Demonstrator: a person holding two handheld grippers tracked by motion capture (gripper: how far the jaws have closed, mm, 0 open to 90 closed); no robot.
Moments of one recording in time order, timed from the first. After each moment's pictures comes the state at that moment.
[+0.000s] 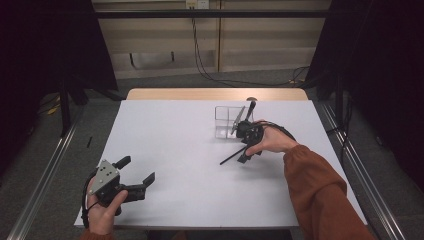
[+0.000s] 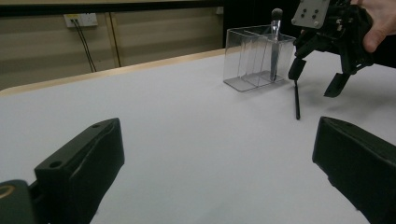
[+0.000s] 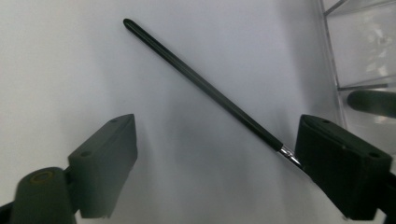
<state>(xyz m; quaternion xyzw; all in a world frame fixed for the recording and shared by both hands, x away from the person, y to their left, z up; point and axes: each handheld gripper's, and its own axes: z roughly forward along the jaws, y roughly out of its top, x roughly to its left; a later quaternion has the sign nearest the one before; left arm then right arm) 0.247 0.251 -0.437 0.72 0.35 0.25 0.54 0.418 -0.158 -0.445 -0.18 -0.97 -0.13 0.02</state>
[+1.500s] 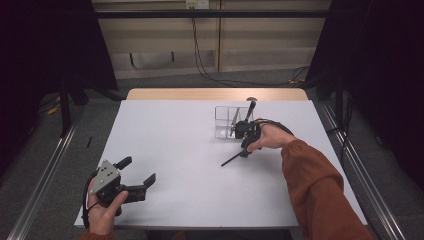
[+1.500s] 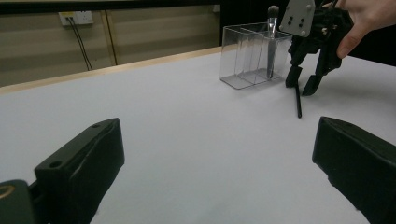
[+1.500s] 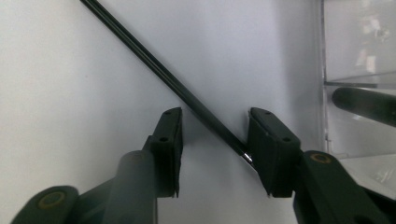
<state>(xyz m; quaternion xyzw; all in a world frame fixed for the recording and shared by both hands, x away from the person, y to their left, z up) 0.246 0.250 -0.438 0.73 0.35 0.24 0.54 0.429 -0.154 -0.452 -0.13 -0.99 -0.08 0.01</state>
